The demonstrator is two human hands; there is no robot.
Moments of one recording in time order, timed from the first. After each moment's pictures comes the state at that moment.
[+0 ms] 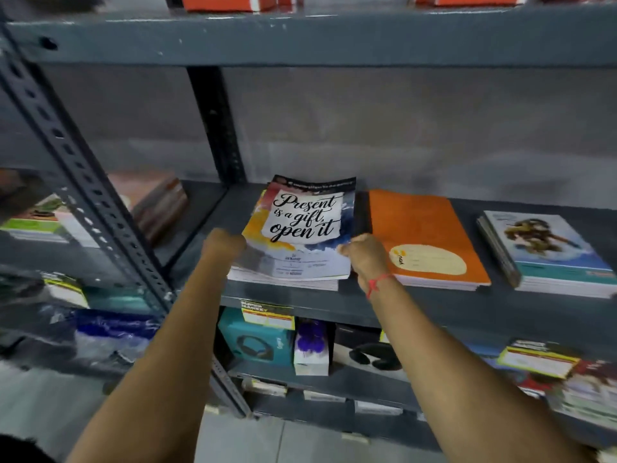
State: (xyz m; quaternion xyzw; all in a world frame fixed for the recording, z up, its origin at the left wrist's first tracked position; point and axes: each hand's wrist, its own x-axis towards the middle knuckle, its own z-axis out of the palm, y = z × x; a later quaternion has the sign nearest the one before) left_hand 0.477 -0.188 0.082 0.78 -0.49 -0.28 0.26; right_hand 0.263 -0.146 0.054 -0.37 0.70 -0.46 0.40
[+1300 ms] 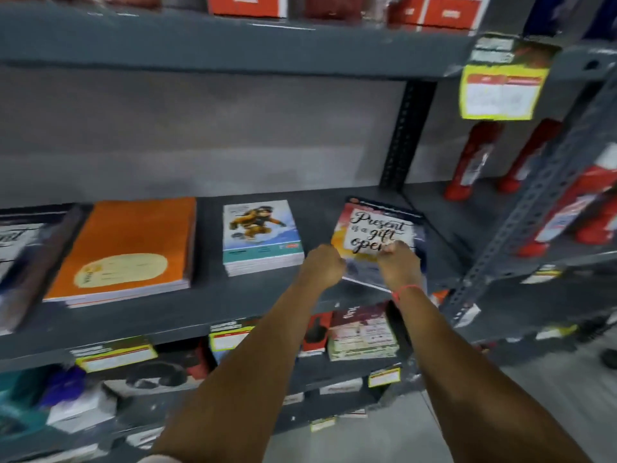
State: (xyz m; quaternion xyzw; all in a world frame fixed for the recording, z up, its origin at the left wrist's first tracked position) left_hand -0.096 -0.011 0.051 0.43 -0.84 -0.33 0.07; right_hand -0.210 0.065 0.051 -0.25 0.89 -0.35 0.13
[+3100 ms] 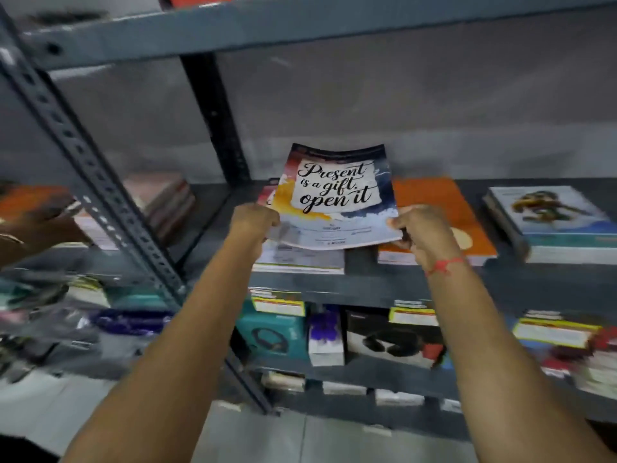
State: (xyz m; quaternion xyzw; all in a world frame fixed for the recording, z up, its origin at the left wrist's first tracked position) left_hand 0.427 -0.154 0.109 0.66 -0.46 -0.42 0.42; right_hand 0.208 -0.105 0.088 -0.29 0.61 -0.56 0.48
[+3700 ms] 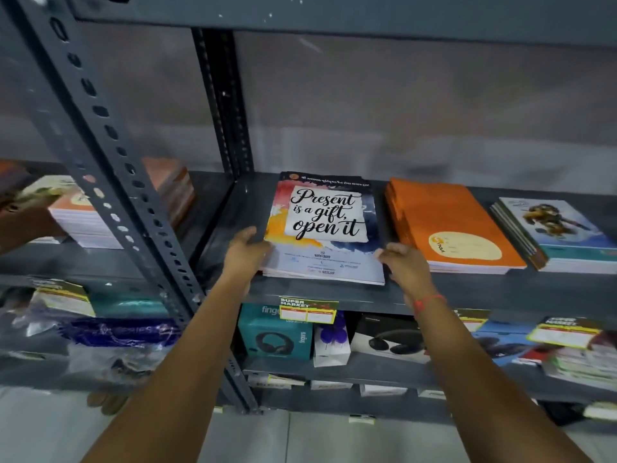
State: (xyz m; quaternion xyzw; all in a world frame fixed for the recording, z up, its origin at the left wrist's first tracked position) left_hand 0.533 -0.192 0.036 0.60 -0.46 -0.51 0.40; right_hand 0.297 -0.124 0.033 -0.33 0.74 -0.47 0.36
